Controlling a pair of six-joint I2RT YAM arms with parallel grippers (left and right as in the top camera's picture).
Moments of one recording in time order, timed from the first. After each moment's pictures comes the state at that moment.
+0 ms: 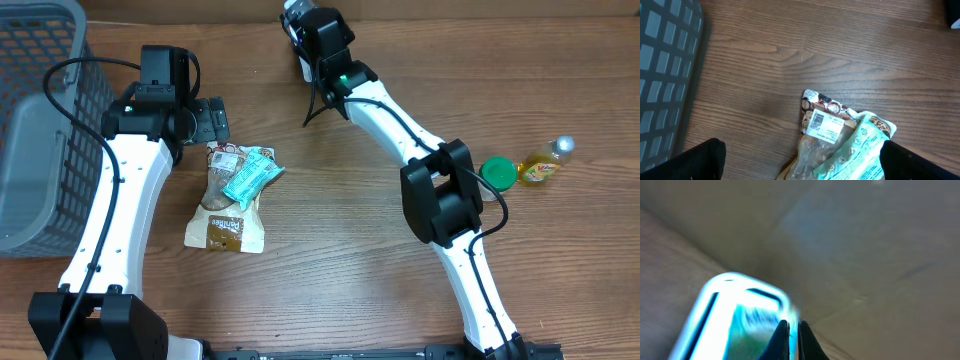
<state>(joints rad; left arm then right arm) -0.05 1.62 1.45 -0.89 -0.17 -0.23 0.49 2.53 2.20 -0.06 0.42 -0.48</state>
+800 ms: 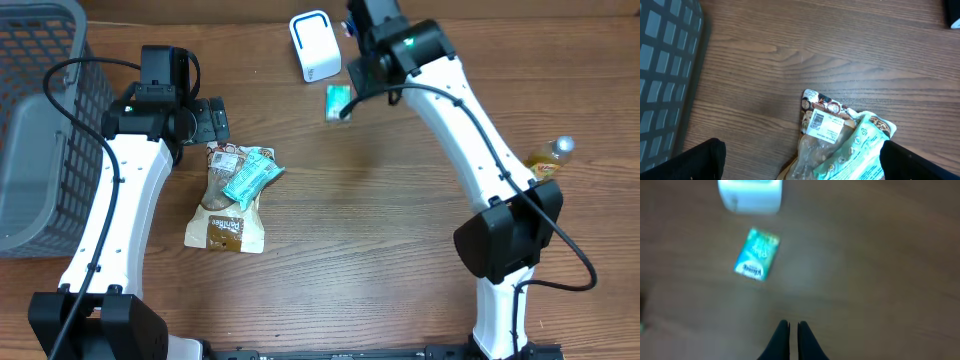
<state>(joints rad) -0.05 1.62 1.45 -0.89 -0.17 -0.23 0.42 2.14 2.19 -1.20 0.17 0.04</state>
